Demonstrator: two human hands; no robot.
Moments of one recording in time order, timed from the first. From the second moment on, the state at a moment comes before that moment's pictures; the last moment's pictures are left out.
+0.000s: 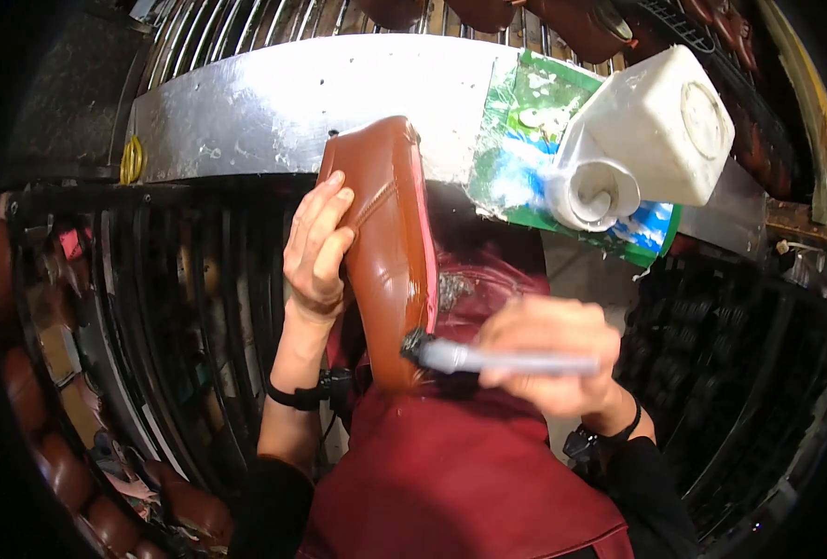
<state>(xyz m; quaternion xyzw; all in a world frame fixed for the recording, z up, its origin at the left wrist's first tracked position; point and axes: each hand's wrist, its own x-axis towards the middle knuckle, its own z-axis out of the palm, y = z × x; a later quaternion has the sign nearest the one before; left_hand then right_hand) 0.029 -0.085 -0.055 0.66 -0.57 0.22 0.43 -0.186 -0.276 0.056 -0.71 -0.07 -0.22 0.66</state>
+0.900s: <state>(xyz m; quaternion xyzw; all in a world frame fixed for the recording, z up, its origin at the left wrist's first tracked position) 0.025 -0.109 -0.008 0.74 -0.51 0.19 0.40 -0.186 -0.288 0.122 -0.76 0.02 -0.20 0.62</state>
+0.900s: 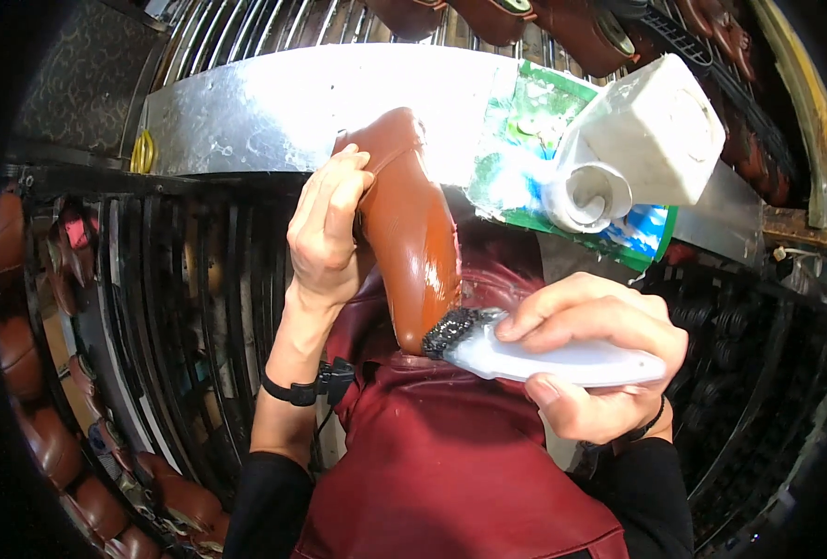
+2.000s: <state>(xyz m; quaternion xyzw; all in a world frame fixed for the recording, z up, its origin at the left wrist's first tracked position) -0.011 -0.080 -0.033 0.52 -0.13 -0.37 0.76 -0.198 -0.340 0.016 -0.37 0.43 -0.44 0.69</state>
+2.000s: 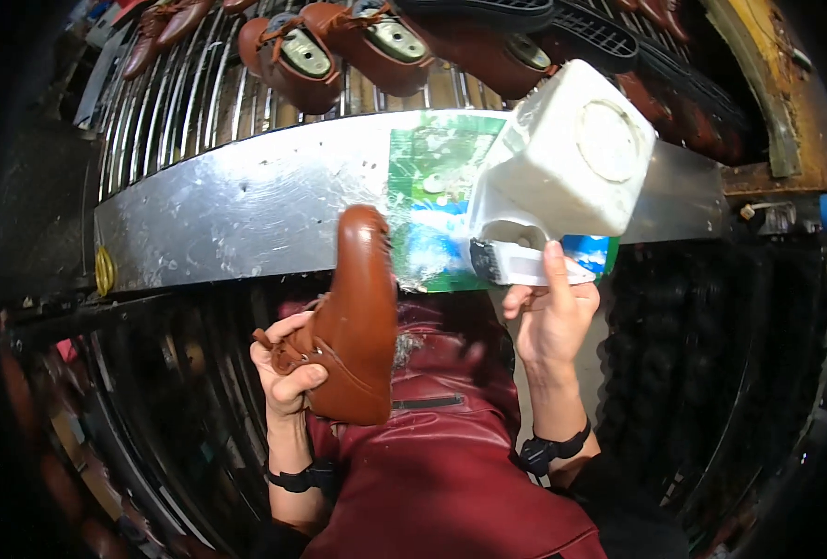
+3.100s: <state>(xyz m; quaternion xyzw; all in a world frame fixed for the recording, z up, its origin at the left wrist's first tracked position) -0.001 -0.098 0.009 0.43 -0.03 -0.46 0.78 -0.222 -0.261 0.096 -0.72 0.08 -0.28 0.63</state>
